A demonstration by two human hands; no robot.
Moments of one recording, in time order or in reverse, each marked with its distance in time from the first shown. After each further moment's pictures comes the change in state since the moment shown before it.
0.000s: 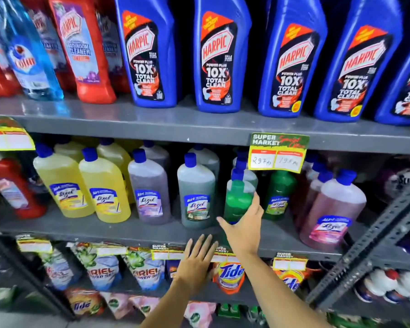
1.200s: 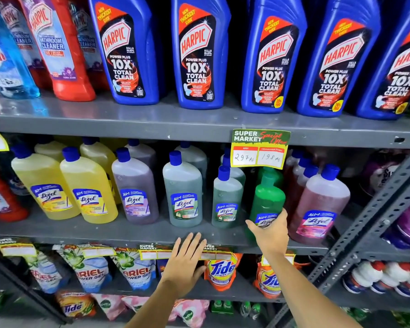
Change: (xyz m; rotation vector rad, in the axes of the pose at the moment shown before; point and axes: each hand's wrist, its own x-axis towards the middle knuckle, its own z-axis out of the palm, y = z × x) left_hand 0.004 -0.003 0.020 -0.177 0.146 0.005; right_hand 0.036 0.092 -0.053 0.019 0.119 0.253
